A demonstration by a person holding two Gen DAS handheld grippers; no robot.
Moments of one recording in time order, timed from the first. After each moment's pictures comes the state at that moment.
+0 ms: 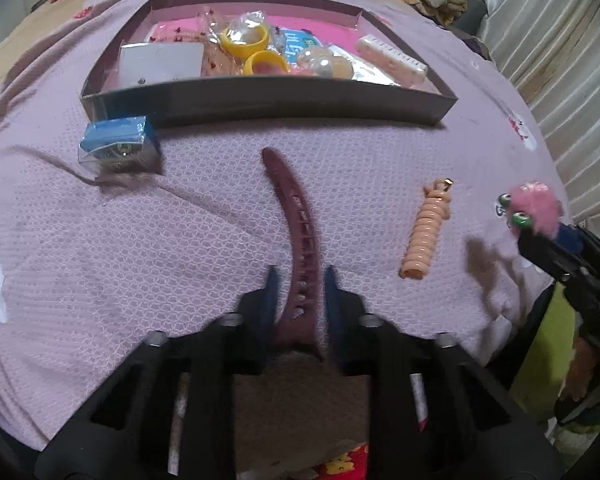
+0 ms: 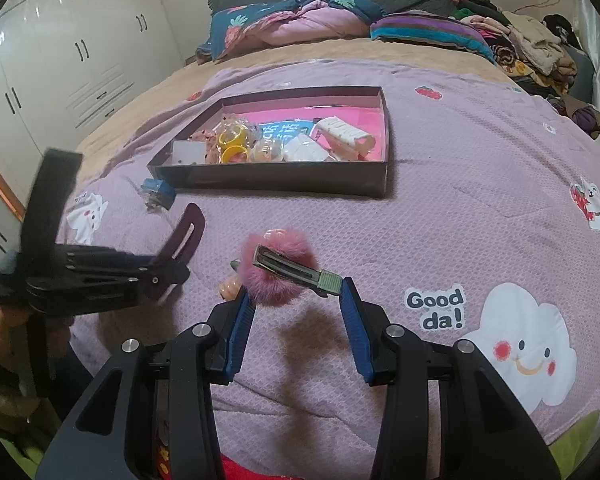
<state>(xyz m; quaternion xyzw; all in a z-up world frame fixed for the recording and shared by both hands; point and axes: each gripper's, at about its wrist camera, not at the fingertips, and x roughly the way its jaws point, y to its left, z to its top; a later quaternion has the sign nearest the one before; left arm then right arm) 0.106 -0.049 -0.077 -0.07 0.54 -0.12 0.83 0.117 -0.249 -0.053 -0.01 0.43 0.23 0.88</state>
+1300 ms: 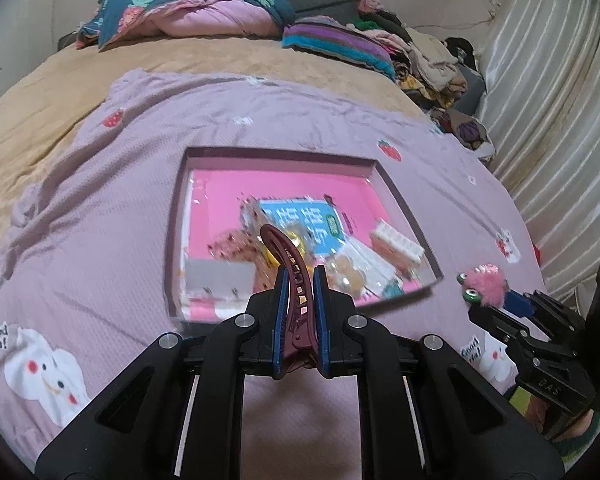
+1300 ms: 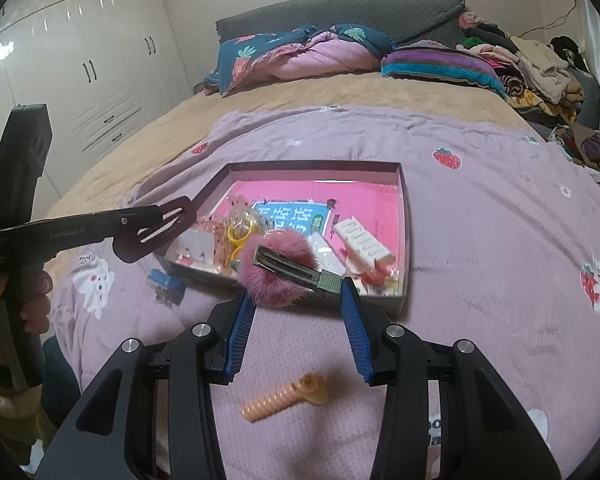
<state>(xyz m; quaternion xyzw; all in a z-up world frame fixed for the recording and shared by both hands) 0.173 0.000 0.039 -0.10 0.42 -0.09 0.90 0.188 -0.218 0.004 -0.01 0.38 0.24 0.89</state>
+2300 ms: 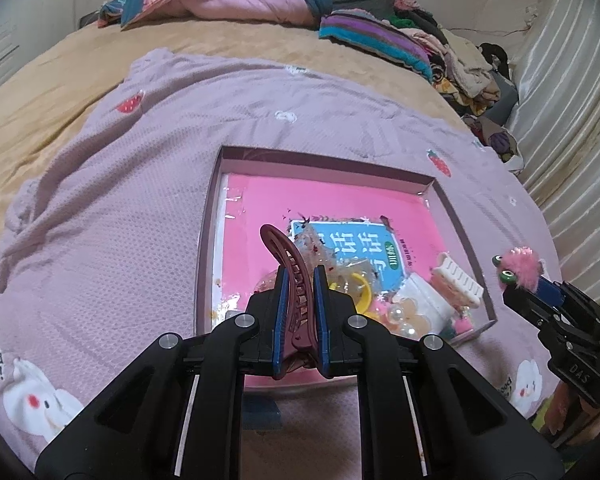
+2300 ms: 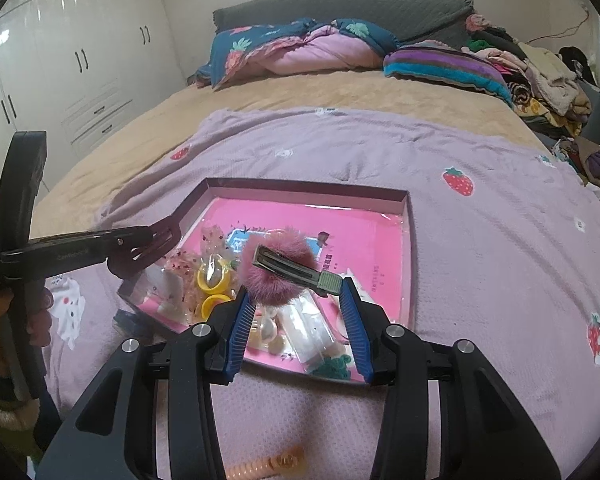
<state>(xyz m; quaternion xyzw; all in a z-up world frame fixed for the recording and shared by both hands) 0.229 0.032 0.004 -0.12 0.45 -0.05 0.88 0.265 -0.191 -0.005 -0.04 0.39 0.23 0.89</state>
